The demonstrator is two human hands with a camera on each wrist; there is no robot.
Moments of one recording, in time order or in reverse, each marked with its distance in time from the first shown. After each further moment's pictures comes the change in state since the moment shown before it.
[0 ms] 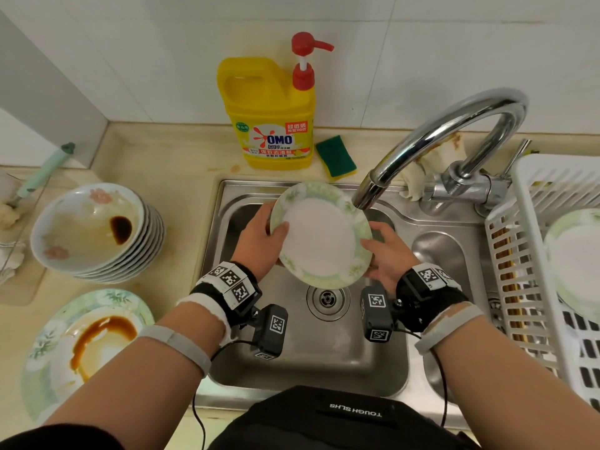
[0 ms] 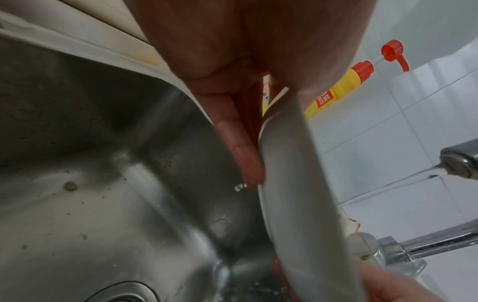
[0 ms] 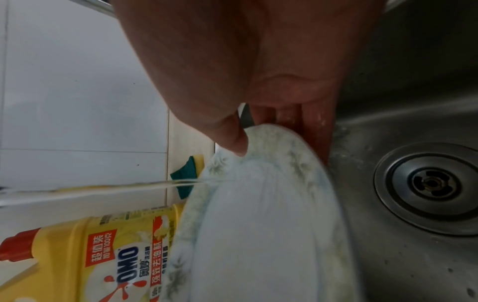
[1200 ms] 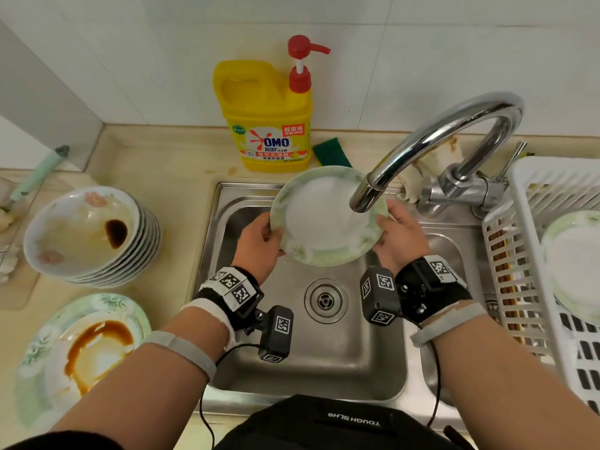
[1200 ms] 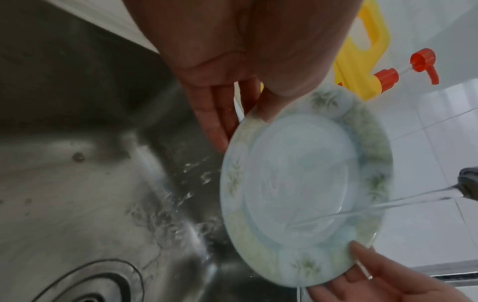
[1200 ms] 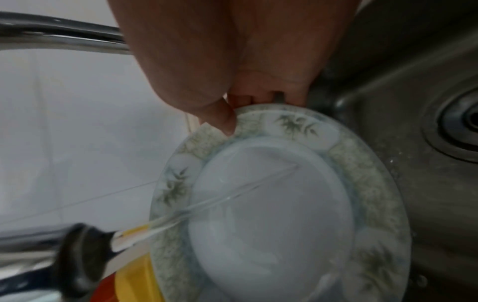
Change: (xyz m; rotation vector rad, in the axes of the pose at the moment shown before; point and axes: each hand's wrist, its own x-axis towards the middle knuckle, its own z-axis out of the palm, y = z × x) left_hand 0.002 -0.009 0.009 -0.152 0.026 -0.097; right_hand 0.001 -0.028 -0.002 0.291 0.069 -0.260
